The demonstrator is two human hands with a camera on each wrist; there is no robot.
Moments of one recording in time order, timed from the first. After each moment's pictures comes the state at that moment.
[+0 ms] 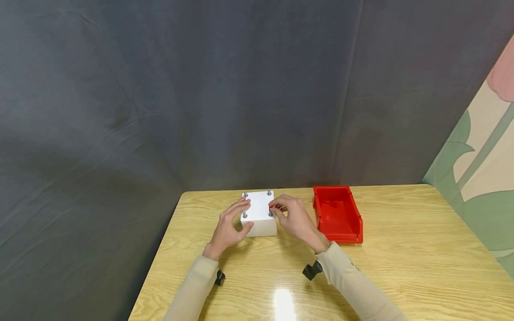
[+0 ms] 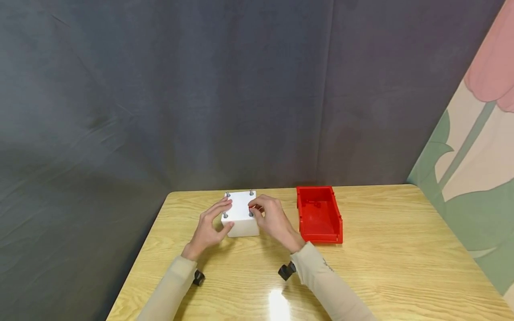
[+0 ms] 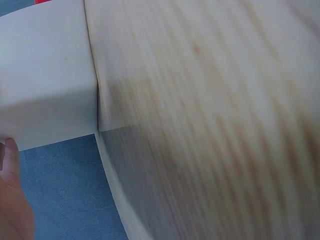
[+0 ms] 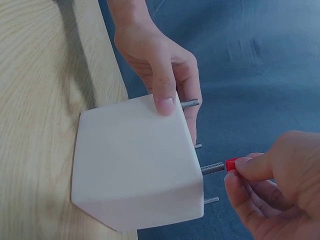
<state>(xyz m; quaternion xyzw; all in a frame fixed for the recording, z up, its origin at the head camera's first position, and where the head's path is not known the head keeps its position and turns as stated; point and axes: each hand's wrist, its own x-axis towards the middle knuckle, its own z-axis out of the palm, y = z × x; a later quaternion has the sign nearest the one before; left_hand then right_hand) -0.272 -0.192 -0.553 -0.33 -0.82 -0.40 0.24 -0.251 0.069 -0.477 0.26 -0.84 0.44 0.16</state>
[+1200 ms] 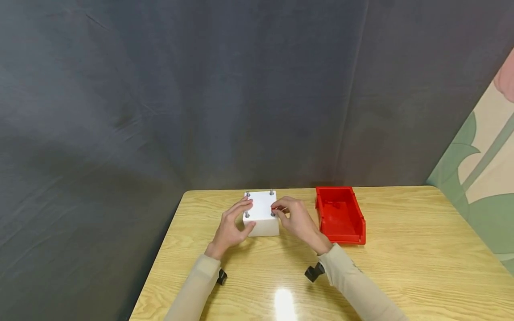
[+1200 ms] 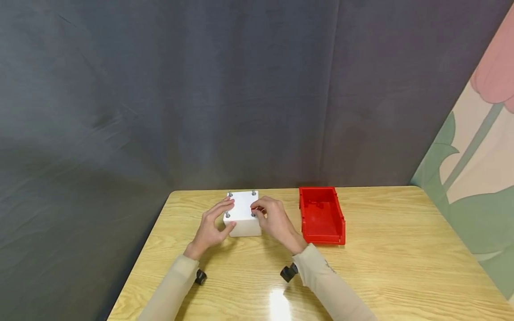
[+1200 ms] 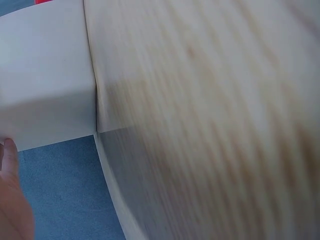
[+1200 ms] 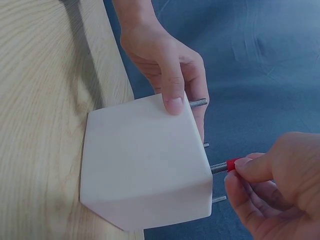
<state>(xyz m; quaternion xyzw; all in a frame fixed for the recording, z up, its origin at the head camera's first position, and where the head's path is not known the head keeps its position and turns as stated) -0.273 -0.188 -0.555 -0.34 -0.81 -0.41 0.24 -0.252 0.072 -0.484 0.28 -0.84 0.44 0.17</state>
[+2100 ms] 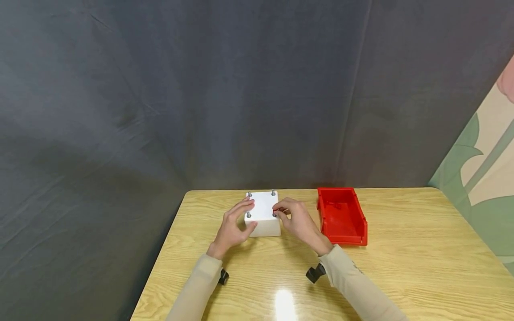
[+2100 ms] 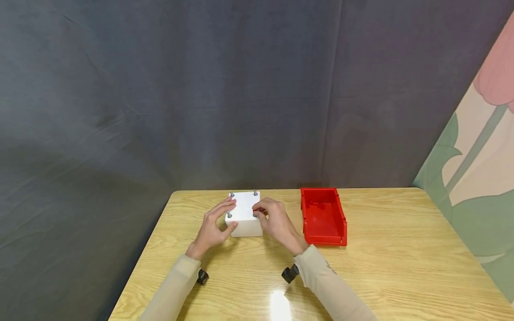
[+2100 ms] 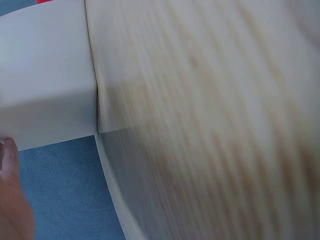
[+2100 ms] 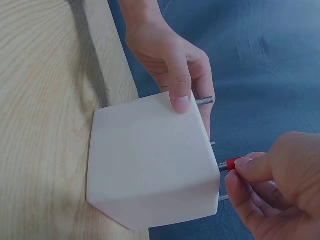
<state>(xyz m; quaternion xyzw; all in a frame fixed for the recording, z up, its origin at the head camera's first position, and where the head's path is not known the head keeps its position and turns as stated) -0.274 -0.188 -0.555 -0.34 -0.81 -0.41 0.25 -0.252 0.070 -0.486 0.28 -0.84 0.43 0.16</state>
